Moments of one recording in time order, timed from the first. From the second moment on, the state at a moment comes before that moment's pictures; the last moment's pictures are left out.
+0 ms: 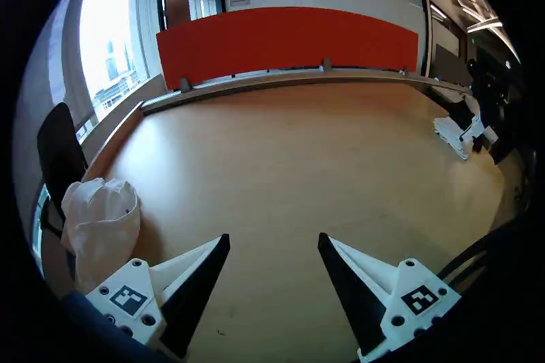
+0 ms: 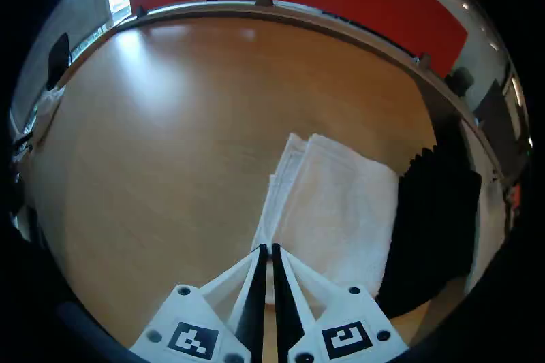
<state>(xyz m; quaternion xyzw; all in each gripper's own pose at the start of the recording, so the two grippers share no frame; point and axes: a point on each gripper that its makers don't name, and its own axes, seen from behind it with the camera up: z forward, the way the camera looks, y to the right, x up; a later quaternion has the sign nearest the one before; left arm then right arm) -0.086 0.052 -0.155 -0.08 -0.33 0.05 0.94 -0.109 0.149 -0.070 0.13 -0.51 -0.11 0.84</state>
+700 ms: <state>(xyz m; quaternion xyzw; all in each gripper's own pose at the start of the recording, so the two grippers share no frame) -0.085 0.054 -0.153 -0.08 -0.32 0.05 0.94 -0.073 0.152 -0.061 0.13 -0.48 -0.12 0.86</state>
